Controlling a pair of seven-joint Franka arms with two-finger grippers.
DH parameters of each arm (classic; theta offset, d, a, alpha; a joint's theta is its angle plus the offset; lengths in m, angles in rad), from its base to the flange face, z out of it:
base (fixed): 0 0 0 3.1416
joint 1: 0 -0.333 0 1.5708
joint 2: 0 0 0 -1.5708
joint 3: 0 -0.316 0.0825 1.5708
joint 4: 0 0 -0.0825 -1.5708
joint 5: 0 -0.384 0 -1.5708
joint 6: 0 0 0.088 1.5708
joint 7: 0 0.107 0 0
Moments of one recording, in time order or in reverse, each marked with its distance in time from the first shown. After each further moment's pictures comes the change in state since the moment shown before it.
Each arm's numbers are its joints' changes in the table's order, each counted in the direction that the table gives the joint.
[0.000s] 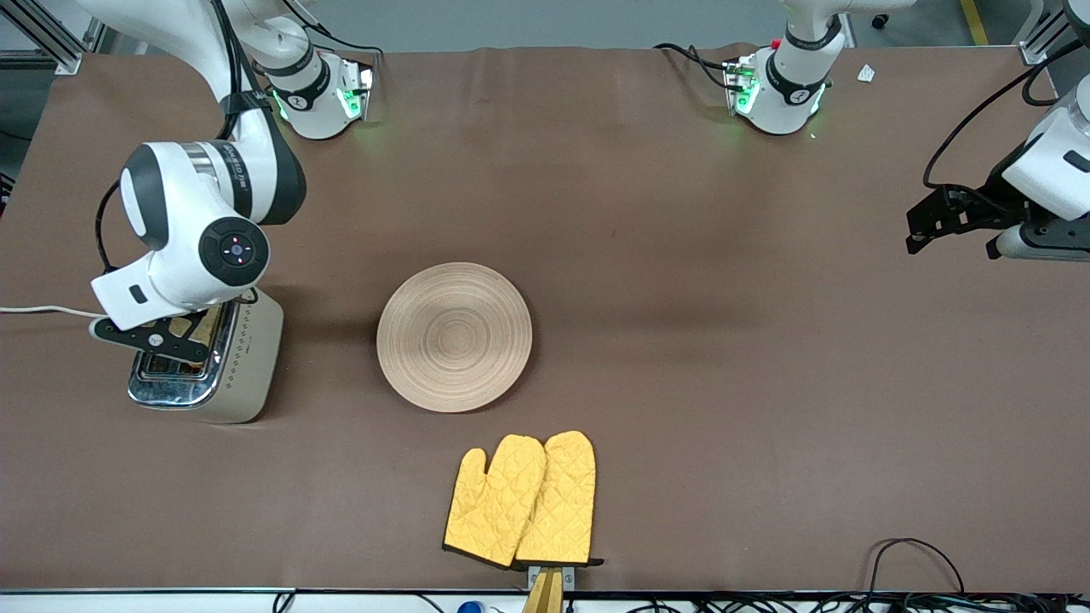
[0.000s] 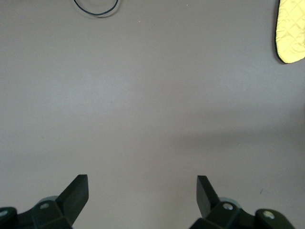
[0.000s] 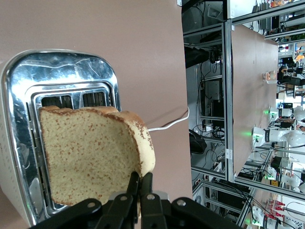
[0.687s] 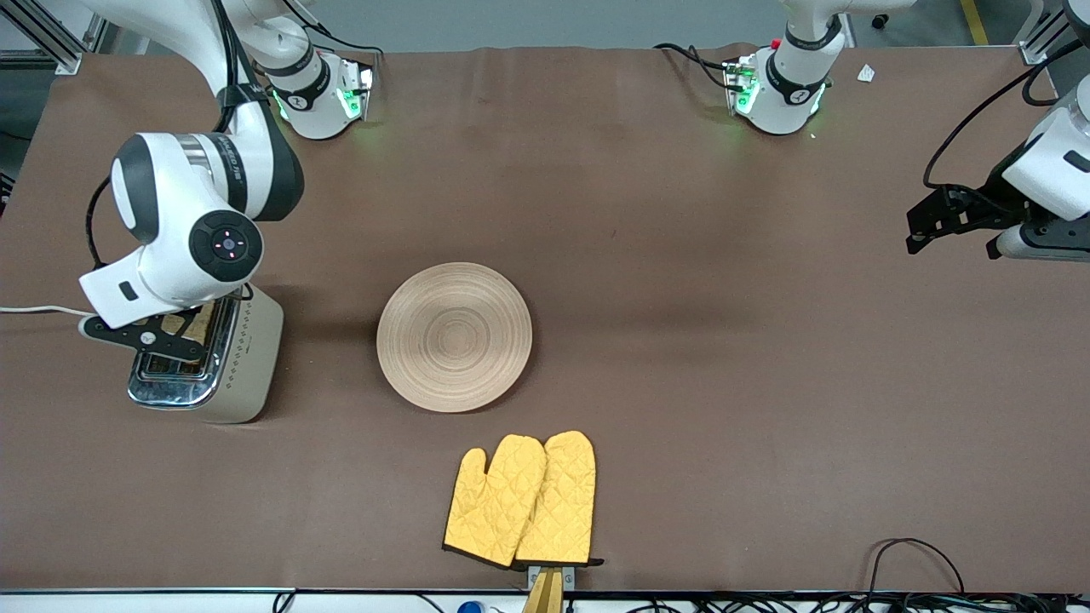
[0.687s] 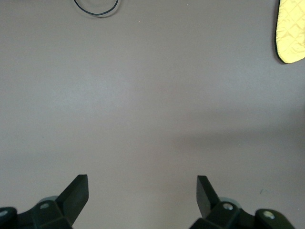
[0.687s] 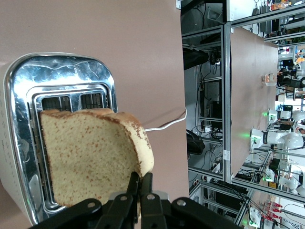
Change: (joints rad) left arm 0.000 0.000 0.000 0.000 0.000 0.000 0.000; right arm -0.006 -0.001 -0.004 -0.032 -0.004 -0.022 -0.035
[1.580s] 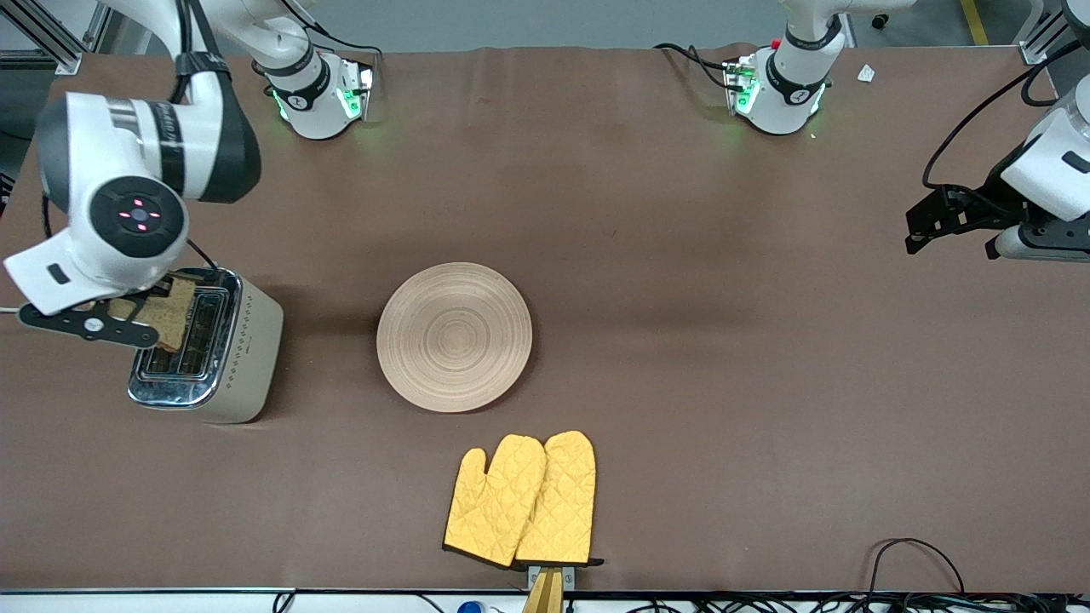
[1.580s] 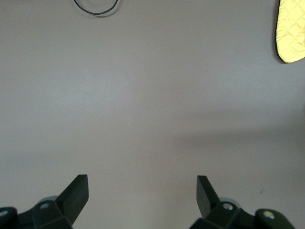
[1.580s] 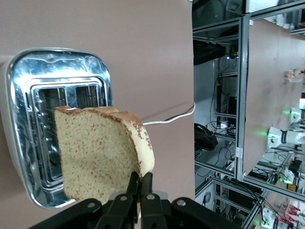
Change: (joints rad) left arm 0.000 0.000 0.000 0.002 0.000 0.000 0.000; right arm 0.027 -0.039 -0.004 -0.060 -0.076 -0.045 -0.094
